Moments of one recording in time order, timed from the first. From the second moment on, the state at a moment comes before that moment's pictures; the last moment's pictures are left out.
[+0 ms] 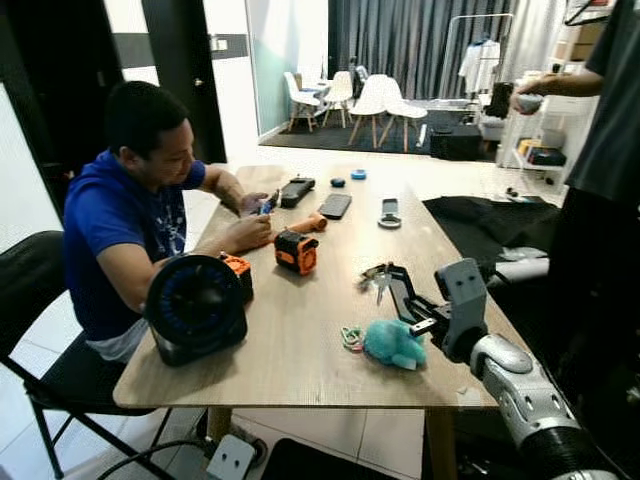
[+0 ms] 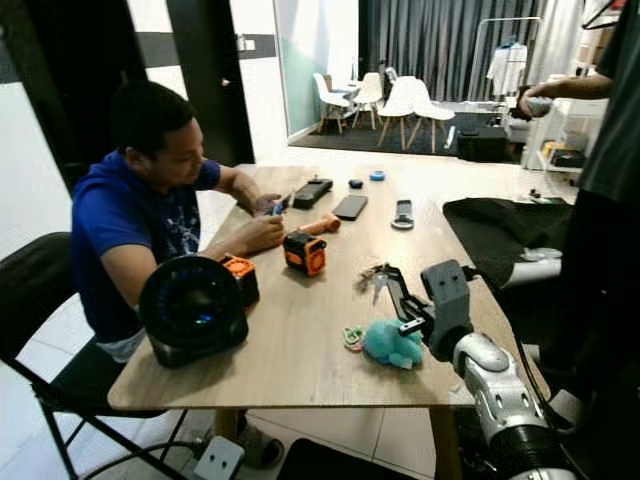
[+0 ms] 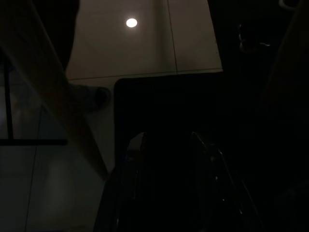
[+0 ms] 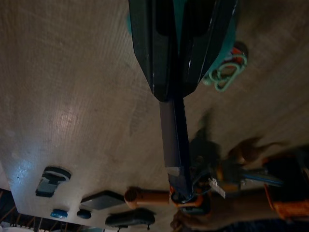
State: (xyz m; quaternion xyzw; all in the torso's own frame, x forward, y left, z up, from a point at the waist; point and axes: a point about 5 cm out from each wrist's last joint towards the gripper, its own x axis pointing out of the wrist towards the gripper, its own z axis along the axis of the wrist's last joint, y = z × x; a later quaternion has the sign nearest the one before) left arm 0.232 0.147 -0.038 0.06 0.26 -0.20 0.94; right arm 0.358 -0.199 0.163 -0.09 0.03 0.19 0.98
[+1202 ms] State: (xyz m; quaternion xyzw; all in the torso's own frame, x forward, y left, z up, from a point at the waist) left arm 0.228 0.146 -0.038 0.05 0.26 -0.21 0.94; right arm 0.324 -0.257 0.174 -0.02 0.01 0.00 1.00
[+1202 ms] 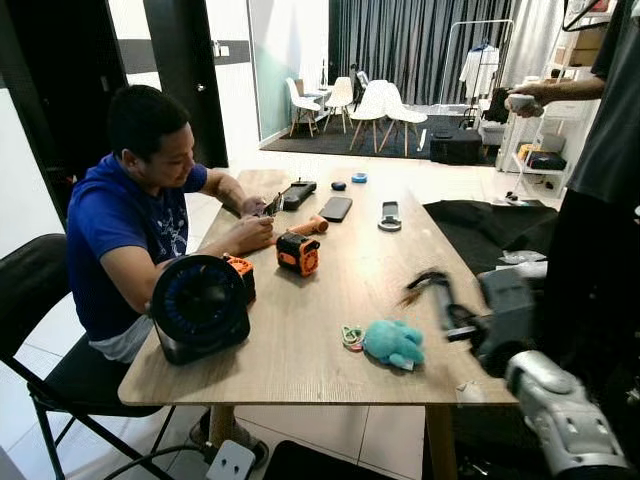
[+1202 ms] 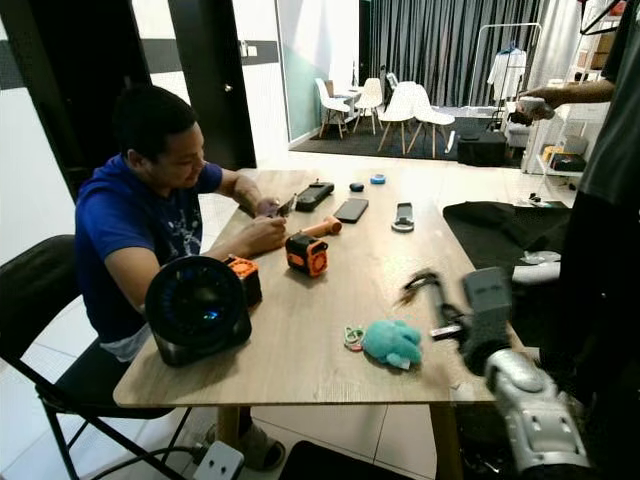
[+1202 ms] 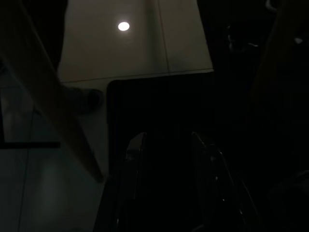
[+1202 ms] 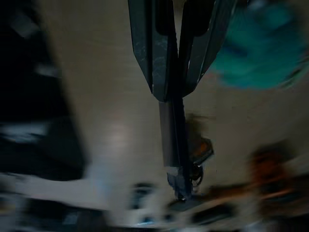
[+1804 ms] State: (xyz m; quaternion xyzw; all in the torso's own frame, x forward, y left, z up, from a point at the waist) left arm 0.236 0.141 -0.027 0.05 0.23 -0.23 0.94; right arm 0.346 -0.272 0.147 0.09 0.03 -0.07 0.99
